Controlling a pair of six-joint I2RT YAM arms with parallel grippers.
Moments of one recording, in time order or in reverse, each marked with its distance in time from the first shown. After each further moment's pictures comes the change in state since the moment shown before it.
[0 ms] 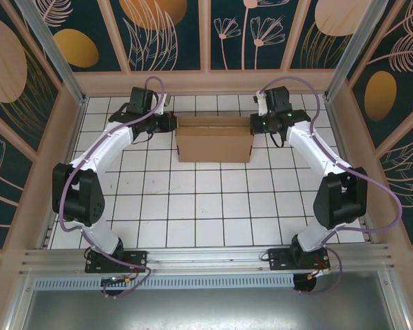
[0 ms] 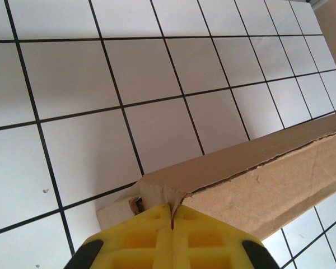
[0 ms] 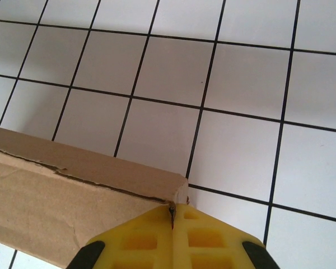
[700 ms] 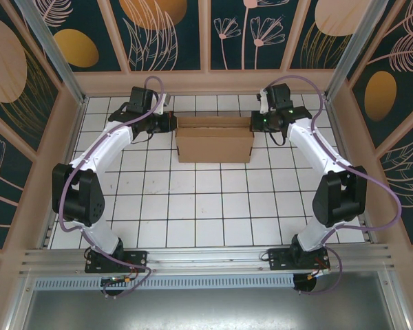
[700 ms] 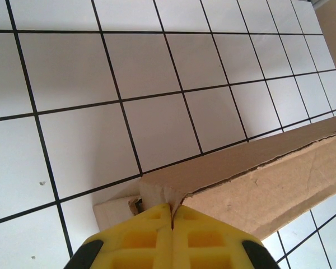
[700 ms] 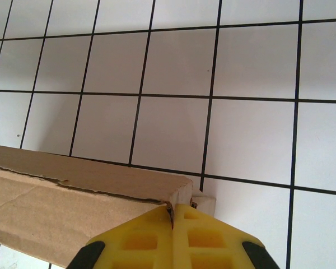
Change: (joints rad) left arm 0.000 0.001 0.015 -0.030 0.004 -0.018; right arm -0.013 0.019 0.048 -0.061 -0.043 0.118
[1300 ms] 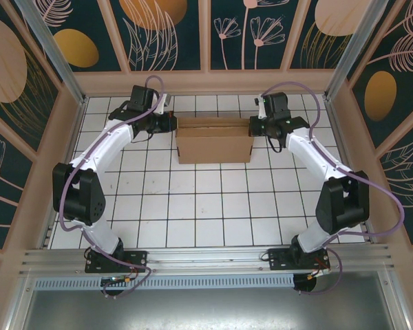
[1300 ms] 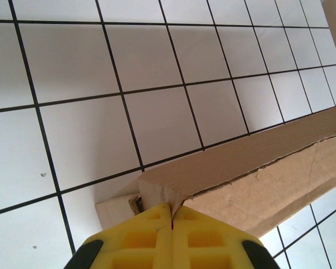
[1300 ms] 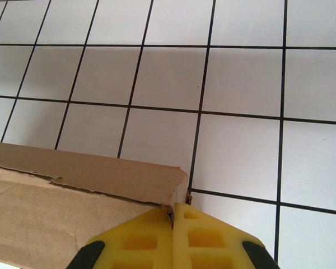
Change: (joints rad) left arm -0.005 0.012 0.040 -0.060 -0.008 0.000; right arm 0.035 -0.070 -0.155 0.168 0.098 -0.043
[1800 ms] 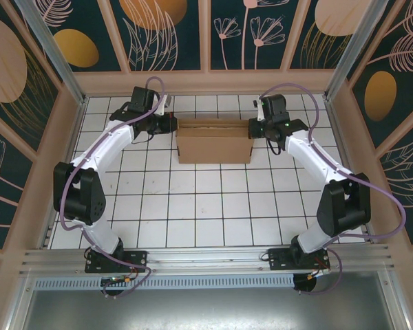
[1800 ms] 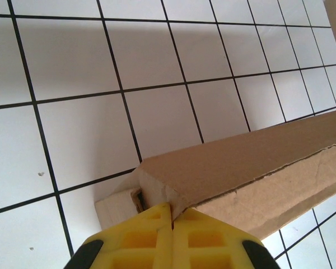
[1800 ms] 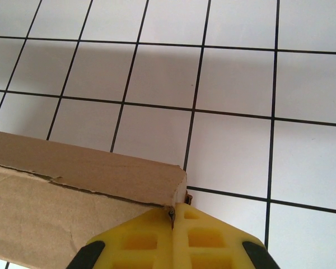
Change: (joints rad) left arm -0.001 0.002 -0.035 0.037 0.001 -0.009; right arm 0.022 -0.021 -0.029 0.011 0.046 -0.021
